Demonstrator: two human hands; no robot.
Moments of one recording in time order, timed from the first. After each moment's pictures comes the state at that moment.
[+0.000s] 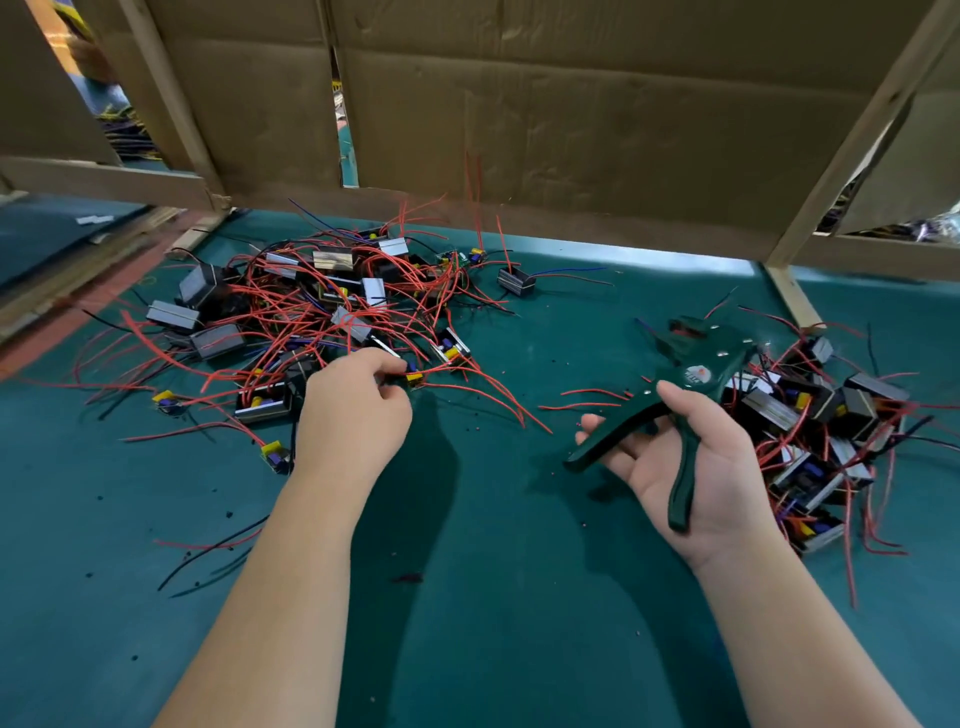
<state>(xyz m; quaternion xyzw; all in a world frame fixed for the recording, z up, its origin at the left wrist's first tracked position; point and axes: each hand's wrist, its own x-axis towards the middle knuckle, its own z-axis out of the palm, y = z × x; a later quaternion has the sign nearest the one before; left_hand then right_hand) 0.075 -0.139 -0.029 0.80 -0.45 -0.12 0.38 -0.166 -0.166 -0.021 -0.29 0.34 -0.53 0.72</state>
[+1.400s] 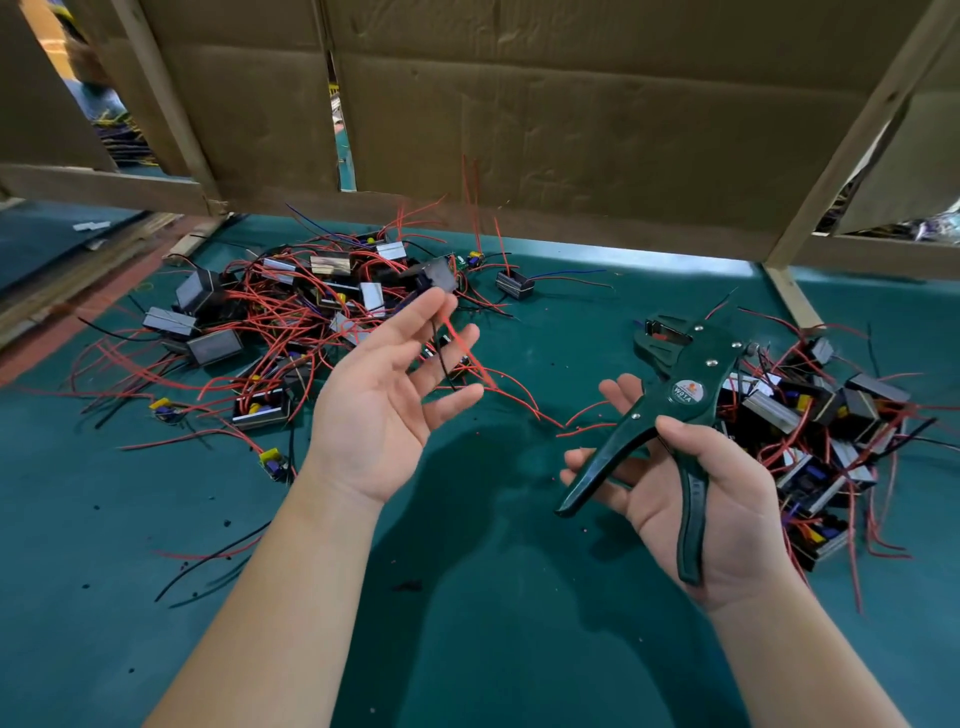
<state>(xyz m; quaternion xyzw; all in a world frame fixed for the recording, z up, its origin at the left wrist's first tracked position) 0.054 -0.137 -0.007 0.30 -0.27 -0.58 0.71 -0.167 -0.141 -0.015 -0.30 0.28 -0.50 0.76</state>
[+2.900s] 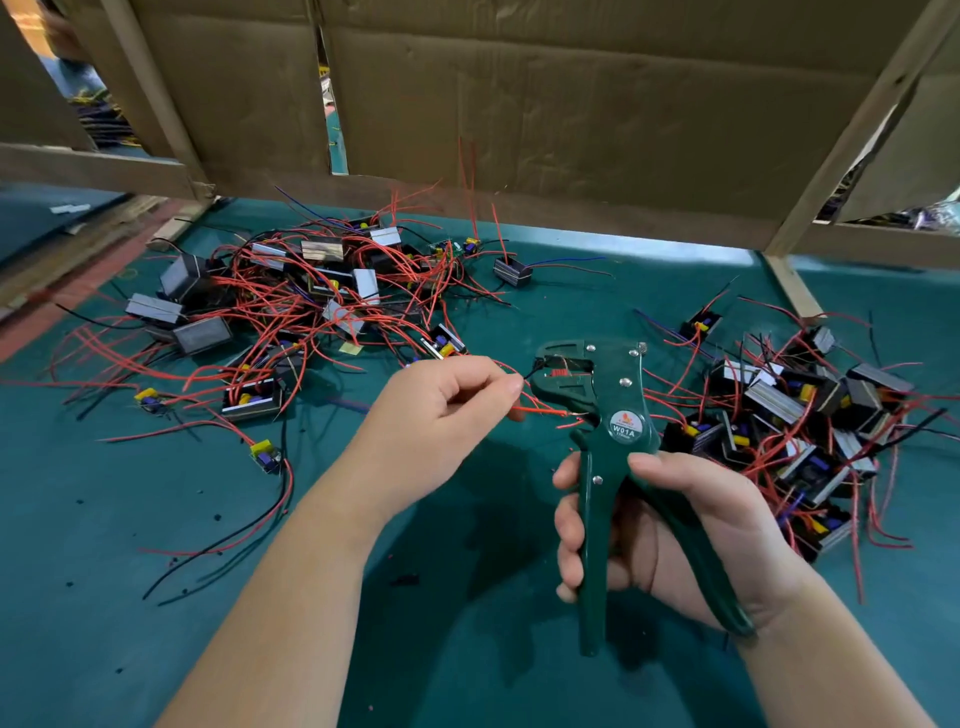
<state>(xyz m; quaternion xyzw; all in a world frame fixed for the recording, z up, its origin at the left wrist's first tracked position) 0.036 -0.125 -0.008 0.54 -0.65 -0.30 0.46 -0.177 -0.133 -0.011 -0.37 0.20 -0.21 0.88</state>
